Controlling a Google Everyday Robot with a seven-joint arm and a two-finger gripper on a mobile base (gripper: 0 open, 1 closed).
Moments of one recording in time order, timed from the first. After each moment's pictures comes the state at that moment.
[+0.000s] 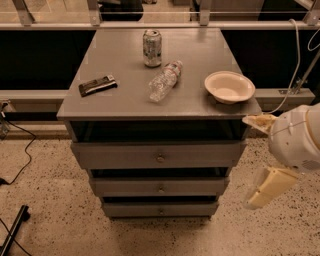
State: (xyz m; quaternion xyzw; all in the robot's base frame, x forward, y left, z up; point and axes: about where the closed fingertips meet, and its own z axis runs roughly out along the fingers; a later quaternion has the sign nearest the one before) arm 0.395 -0.172 0.877 -0.63 0.73 0.04 0.27
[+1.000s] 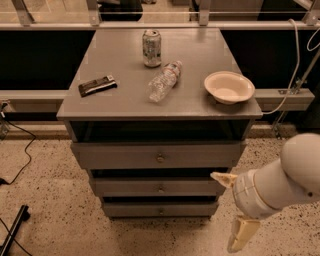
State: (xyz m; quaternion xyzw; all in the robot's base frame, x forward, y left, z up) arm 0.372 -0.154 0.703 -0.72 0.66 0.10 0.21
